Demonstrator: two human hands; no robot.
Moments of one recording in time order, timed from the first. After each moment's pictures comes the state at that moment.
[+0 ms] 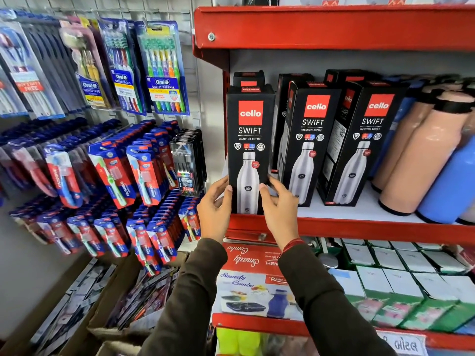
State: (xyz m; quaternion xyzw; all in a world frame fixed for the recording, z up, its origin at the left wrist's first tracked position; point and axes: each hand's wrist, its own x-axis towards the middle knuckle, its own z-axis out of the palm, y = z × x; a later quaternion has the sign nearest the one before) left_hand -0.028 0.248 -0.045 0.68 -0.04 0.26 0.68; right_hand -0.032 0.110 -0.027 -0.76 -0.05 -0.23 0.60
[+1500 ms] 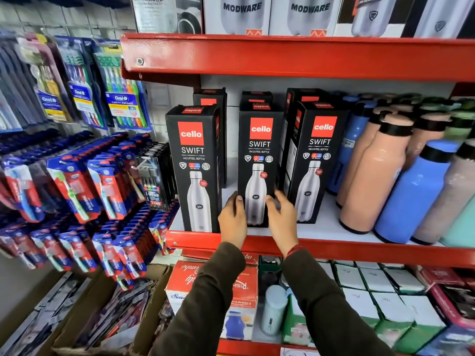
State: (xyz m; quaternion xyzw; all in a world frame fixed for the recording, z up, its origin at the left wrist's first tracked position) left_hand 0.014 0.100 -0.038 0.73 0.06 0.20 0.65; right_hand 0.000 -0.006 -0.012 -0.77 0.02 -0.18 0.61
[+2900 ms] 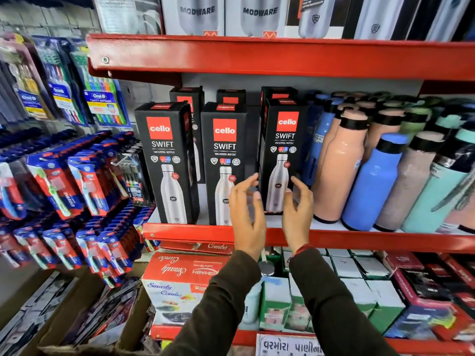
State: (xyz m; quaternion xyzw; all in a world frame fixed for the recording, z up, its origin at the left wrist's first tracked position) left_hand -0.061 0.007 -0.008 0.67 -0.15 0.40 0.61; right_hand -0.023 -0.097 -0.018 -0.72 0.02 -0.35 0.60
